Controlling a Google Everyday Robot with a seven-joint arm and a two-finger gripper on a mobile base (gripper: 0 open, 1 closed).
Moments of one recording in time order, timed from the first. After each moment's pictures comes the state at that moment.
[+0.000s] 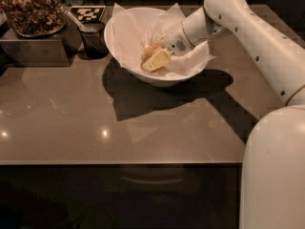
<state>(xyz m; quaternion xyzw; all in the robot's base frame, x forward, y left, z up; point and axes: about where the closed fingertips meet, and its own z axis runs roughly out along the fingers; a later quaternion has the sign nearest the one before) 0.708 -0.017 0.856 -0.57 0.70 0.25 0.35</state>
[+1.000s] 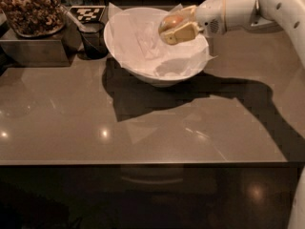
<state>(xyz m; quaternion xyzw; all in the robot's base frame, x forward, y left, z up) 0.691 -0.067 0.967 -0.51 0.63 0.30 0.50</state>
